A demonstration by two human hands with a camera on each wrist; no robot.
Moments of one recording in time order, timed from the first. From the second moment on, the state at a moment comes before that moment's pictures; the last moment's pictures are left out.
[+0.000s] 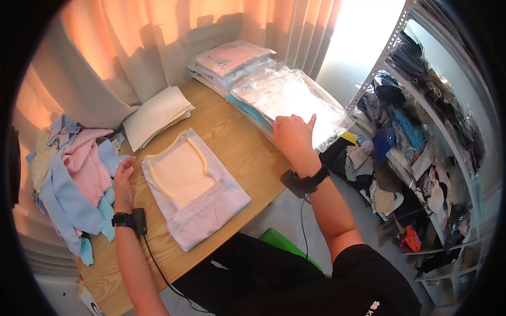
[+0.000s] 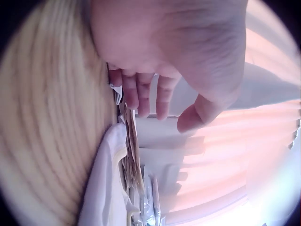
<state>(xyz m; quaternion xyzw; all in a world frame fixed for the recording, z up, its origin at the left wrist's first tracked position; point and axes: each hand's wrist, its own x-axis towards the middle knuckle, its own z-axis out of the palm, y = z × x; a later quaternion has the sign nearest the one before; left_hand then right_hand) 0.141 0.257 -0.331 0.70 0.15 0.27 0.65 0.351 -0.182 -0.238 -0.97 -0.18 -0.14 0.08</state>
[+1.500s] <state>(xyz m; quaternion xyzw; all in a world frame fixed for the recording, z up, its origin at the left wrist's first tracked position) -0.170 0.037 -0.283 0.92 0.29 0.17 0.21 0.372 -0.083 -0.274 -0.83 -0.46 0.29 0.14</state>
